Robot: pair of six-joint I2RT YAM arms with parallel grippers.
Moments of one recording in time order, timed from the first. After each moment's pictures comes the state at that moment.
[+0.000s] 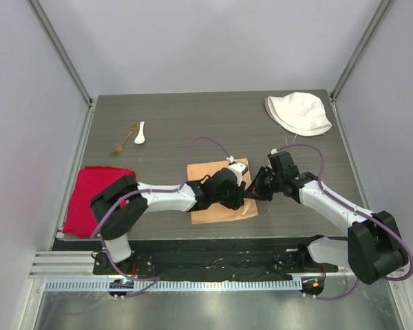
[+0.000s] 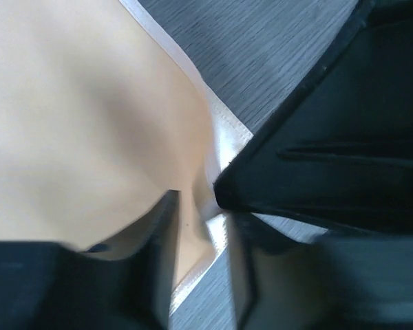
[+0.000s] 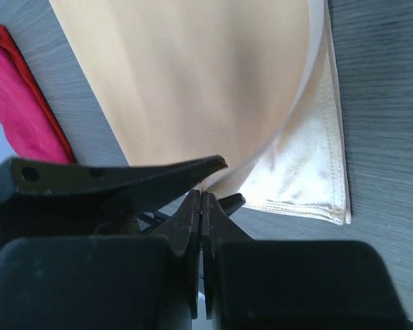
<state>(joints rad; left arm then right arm) -1.05 1.77 0.99 0.09 0.00 -0.49 0.41 1.21 0.64 -0.37 -0.37 0.87</state>
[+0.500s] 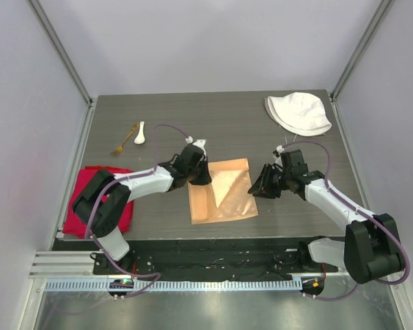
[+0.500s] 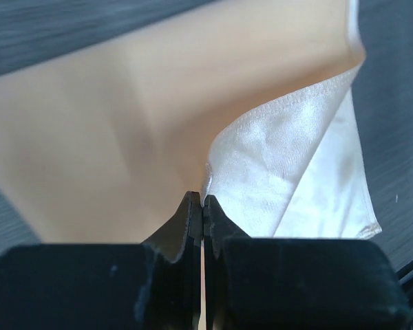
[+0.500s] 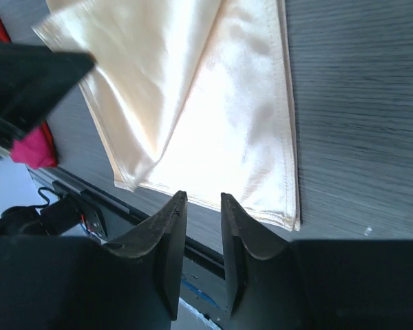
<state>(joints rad) -0.75 1.69 0.94 -0.03 0.03 -0.57 0.26 1.20 0.65 -0.40 -0.44 0.66</state>
